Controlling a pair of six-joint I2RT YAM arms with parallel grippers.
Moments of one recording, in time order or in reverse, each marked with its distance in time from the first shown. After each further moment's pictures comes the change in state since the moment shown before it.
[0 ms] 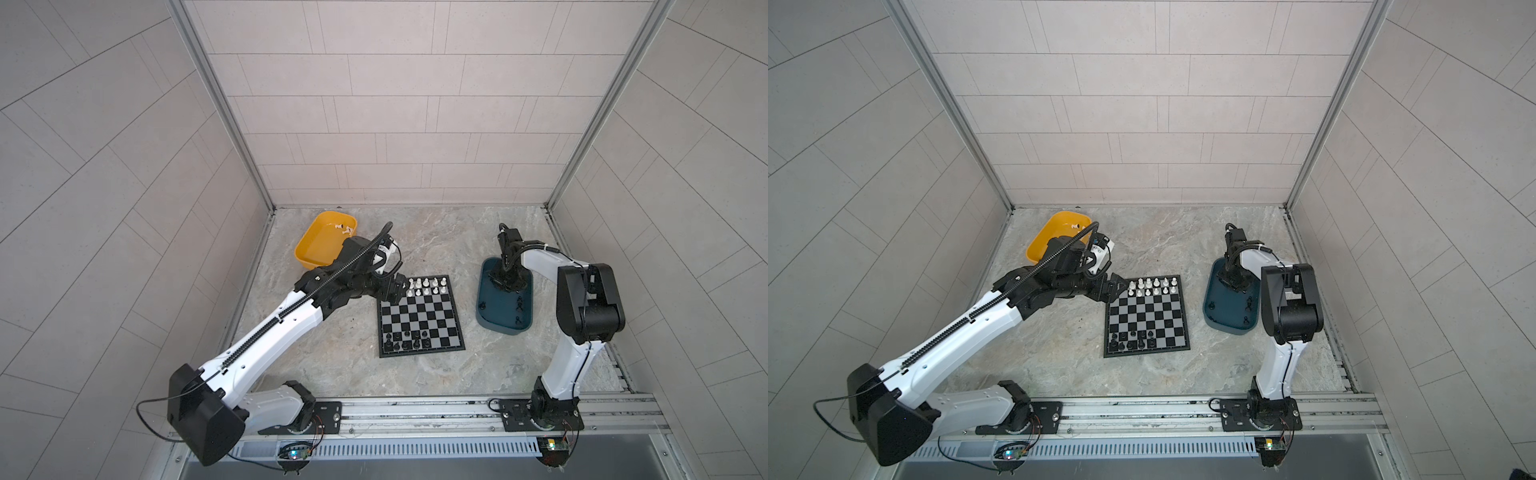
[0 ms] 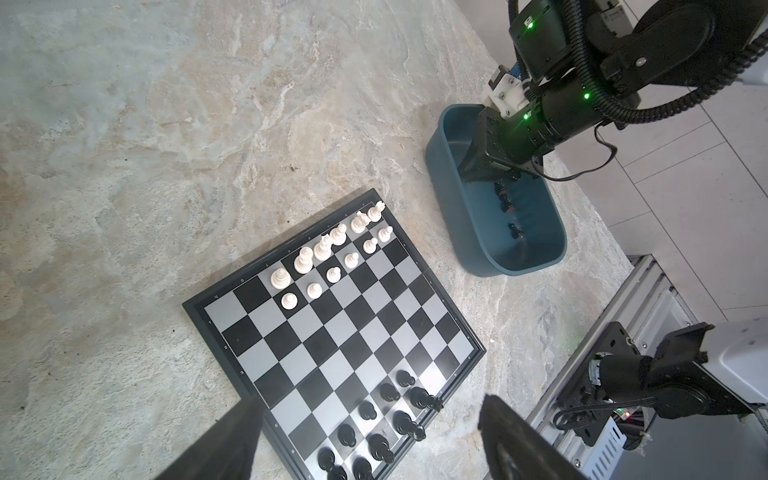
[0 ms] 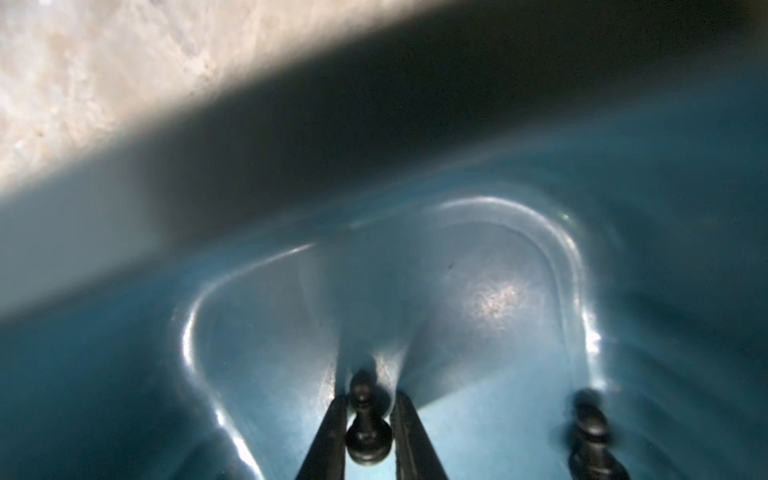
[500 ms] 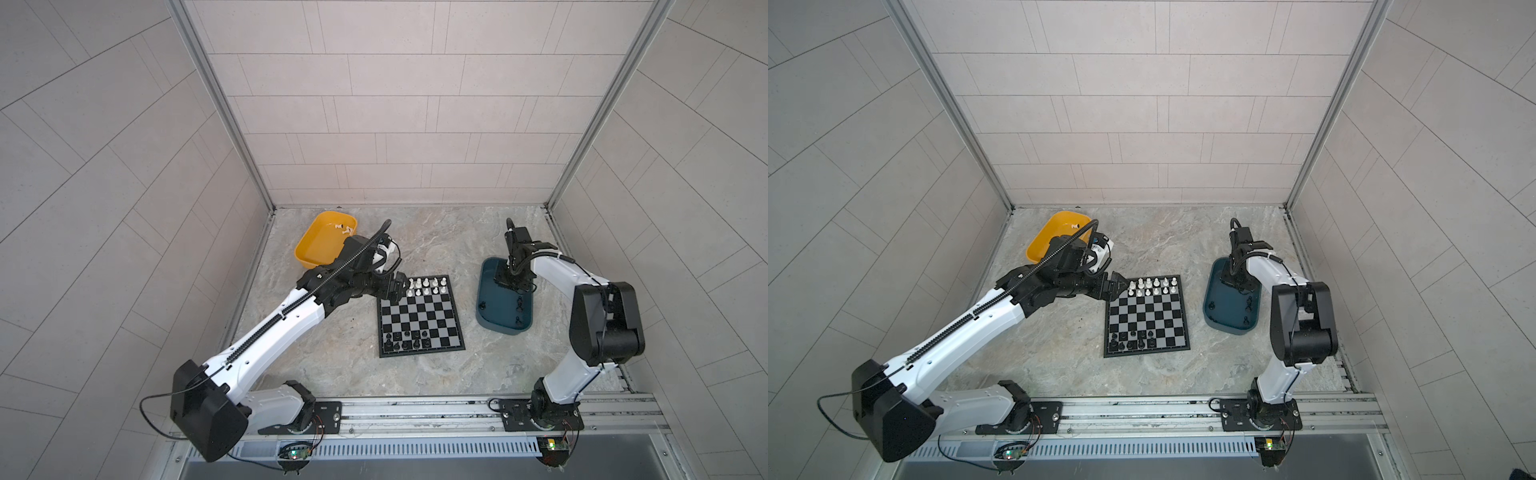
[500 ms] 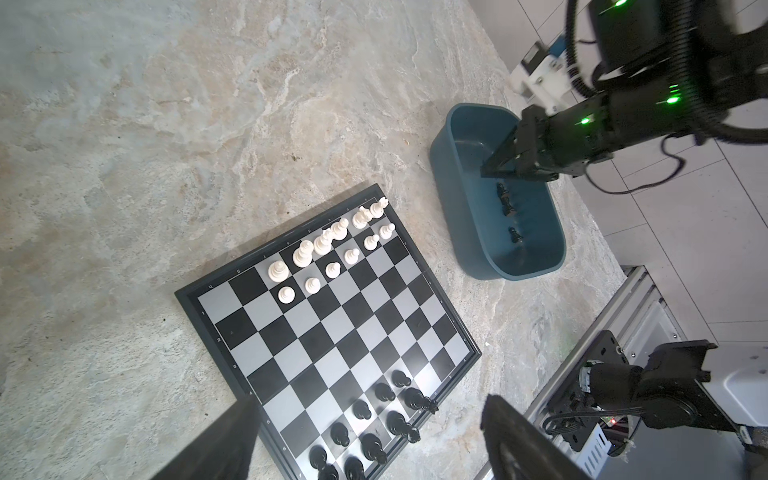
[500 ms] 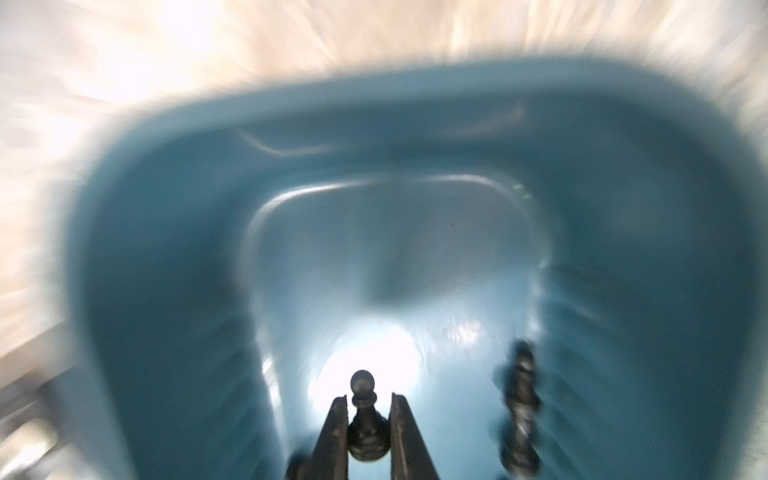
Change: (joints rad) left arm 0.015 0.034 0.009 -0.006 0.026 -0.054; right arm 0.004 -0.244 -0.080 -0.008 -0.022 -0.267
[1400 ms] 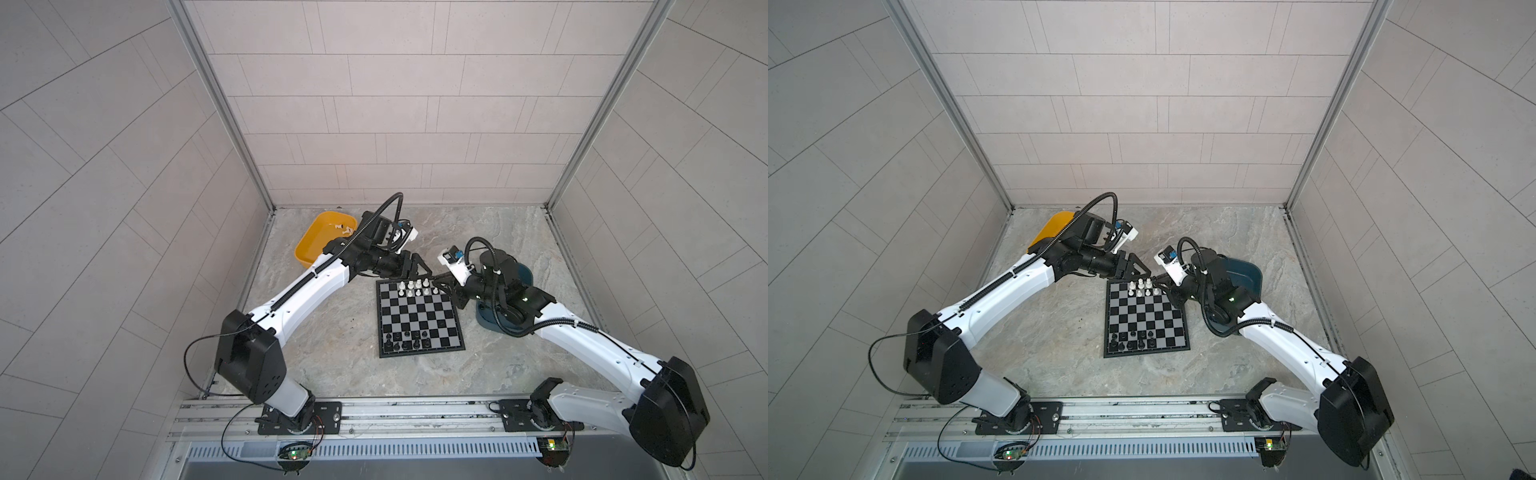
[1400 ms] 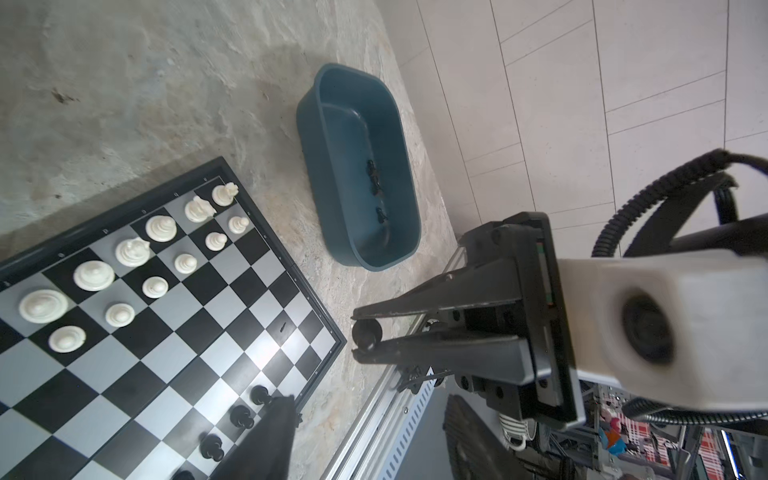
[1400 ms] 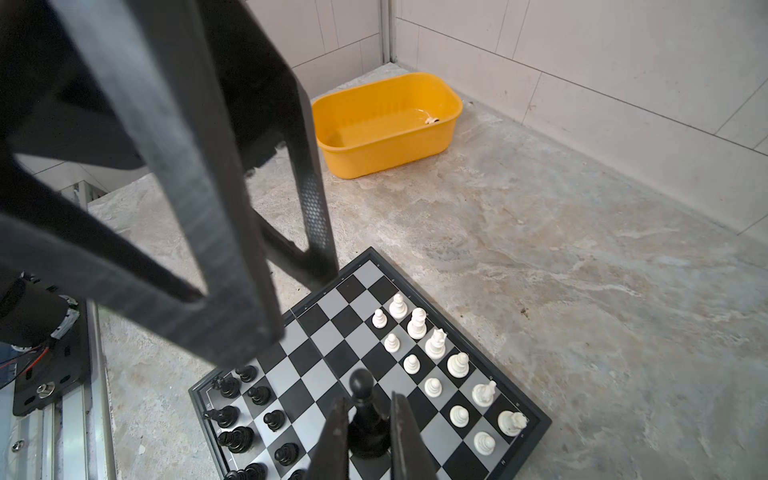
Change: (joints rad) left arm 0.045 0.317 0.249 -0.011 0.502 -0.127; right arm 0.520 -0.452 -0.323 0.616 -0.357 -0.542
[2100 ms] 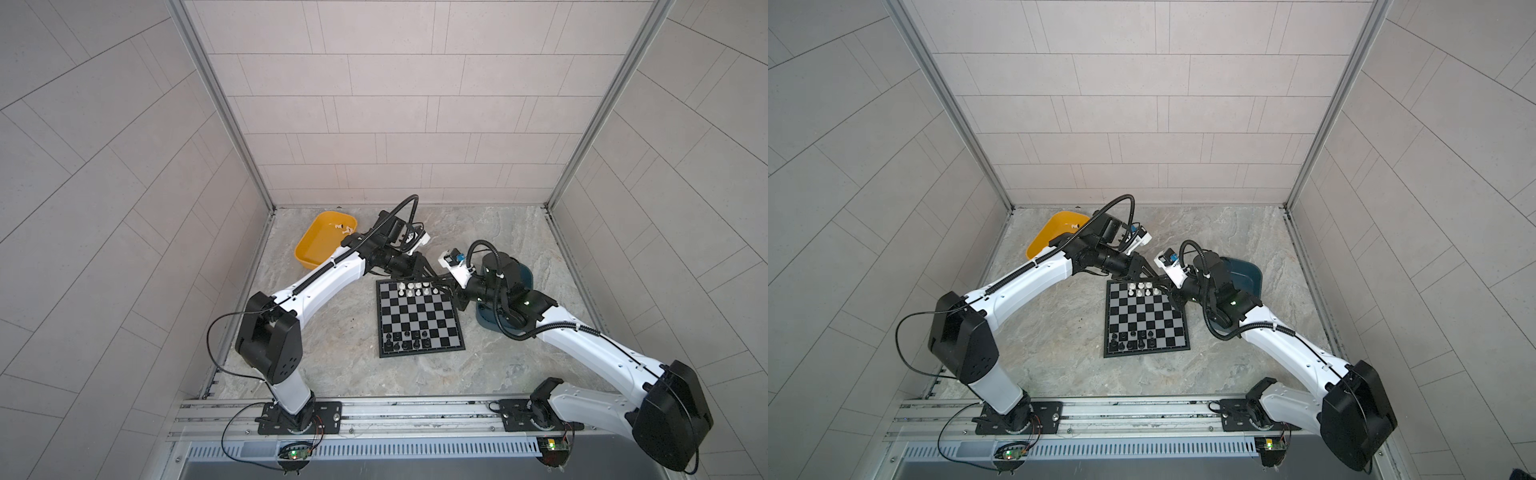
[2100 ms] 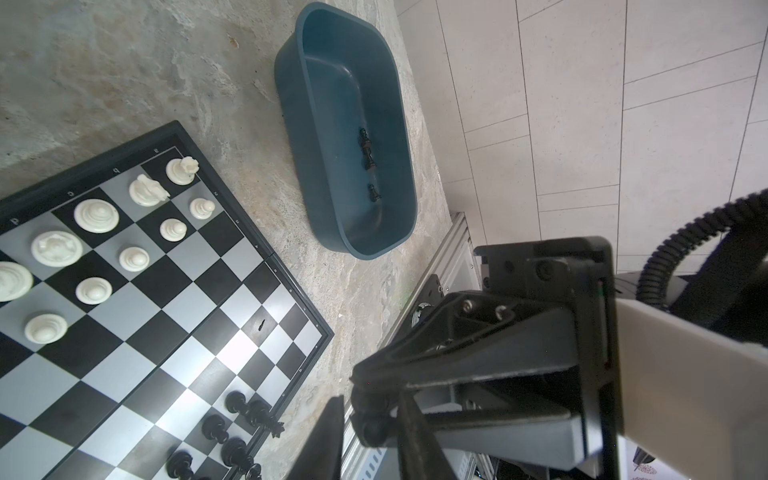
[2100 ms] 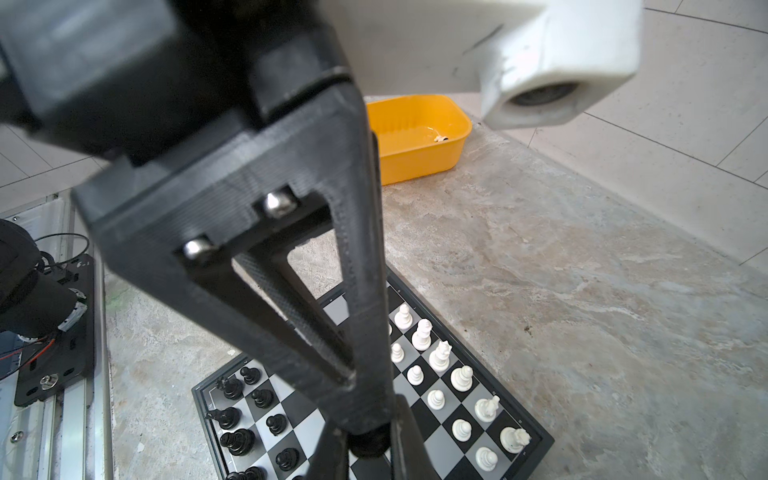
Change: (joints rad) left arm -0.039 0.115 0.079 -0.032 0.036 -0.010; right arm 0.001 -0.026 -0.030 0.048 -0.021 -0.020
